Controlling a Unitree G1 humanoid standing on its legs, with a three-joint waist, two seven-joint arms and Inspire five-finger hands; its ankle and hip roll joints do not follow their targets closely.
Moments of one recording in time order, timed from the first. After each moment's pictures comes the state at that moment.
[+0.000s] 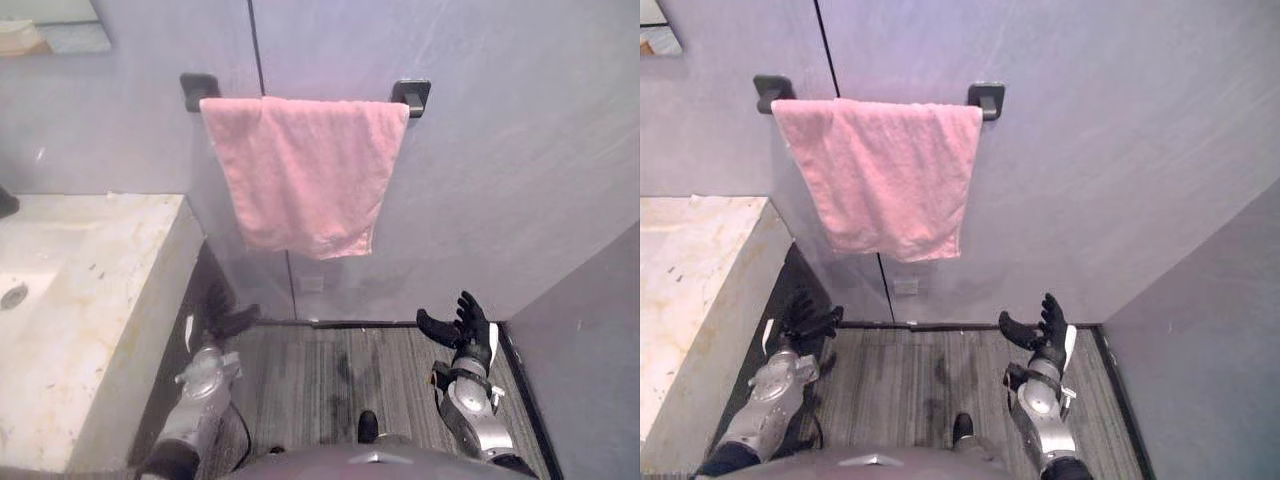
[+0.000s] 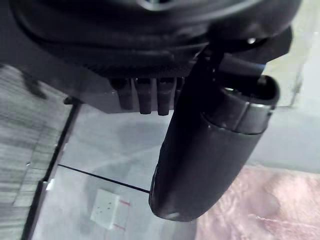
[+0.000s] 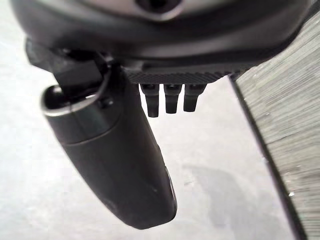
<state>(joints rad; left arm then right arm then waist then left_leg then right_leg) 0.08 0.29 -0.22 0.44 -0.54 -0.07 0.40 0.12 -0.24 0.24 0.48 0.36 -0.22 -0.59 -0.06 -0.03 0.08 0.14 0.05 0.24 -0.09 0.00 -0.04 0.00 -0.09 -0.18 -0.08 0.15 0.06</state>
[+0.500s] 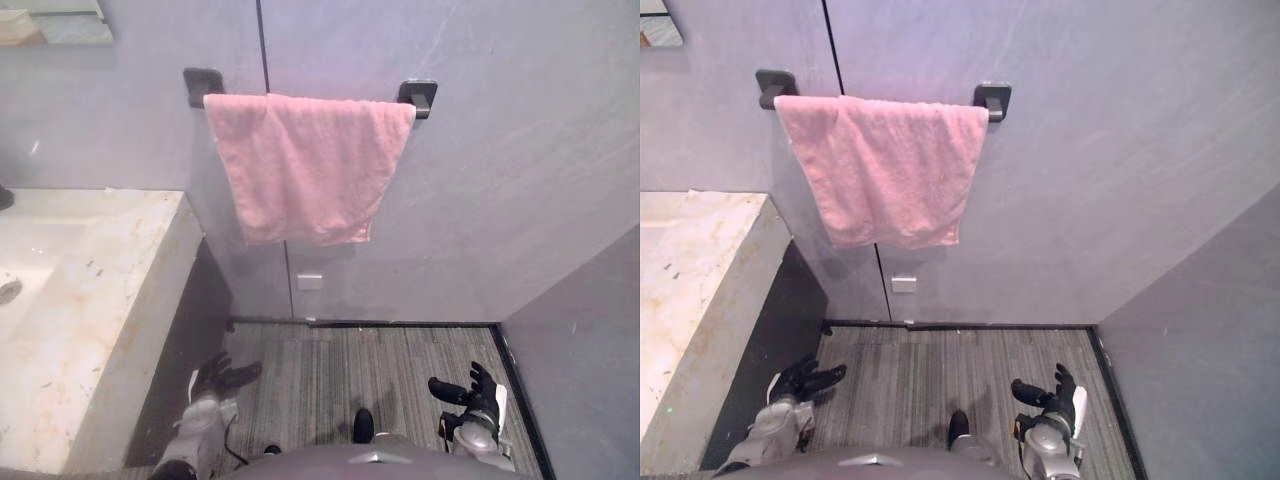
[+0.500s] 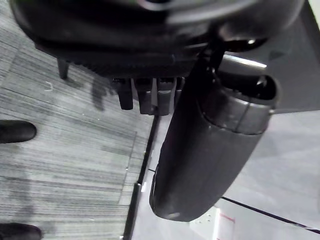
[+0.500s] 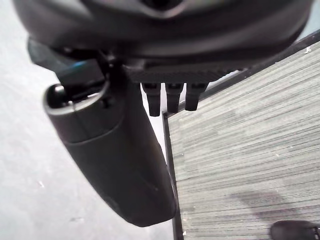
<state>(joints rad) 0.08 0.27 -0.27 0.83 -0.54 -0.06 0.27 0.09 -0.22 0.23 0.92 0.36 -0.17 -0.57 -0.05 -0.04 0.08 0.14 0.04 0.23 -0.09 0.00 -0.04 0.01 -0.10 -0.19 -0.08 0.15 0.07</state>
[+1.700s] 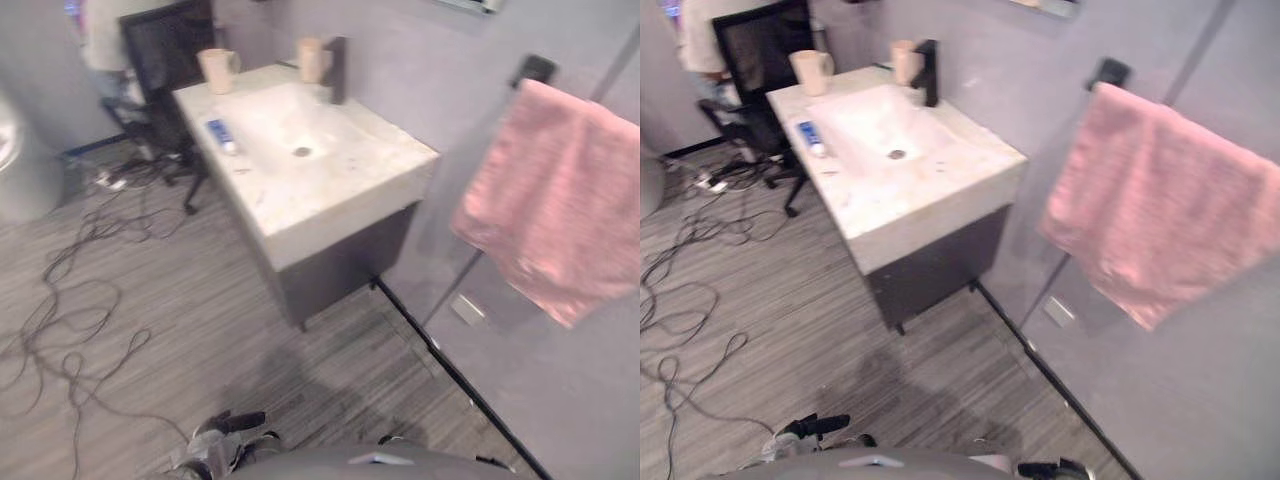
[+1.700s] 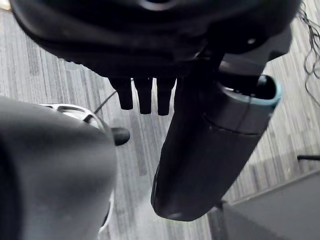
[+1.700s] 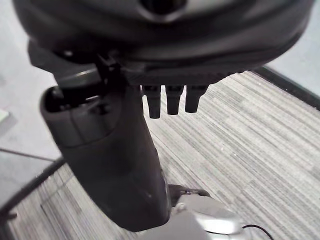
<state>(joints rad) -0.08 0.17 -0.14 1.30 -0.54 -0.02 0.19 0.04 -0.22 0.19 1.31 0.44 0.07 -0.29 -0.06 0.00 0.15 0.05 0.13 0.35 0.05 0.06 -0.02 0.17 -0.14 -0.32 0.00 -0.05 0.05</state>
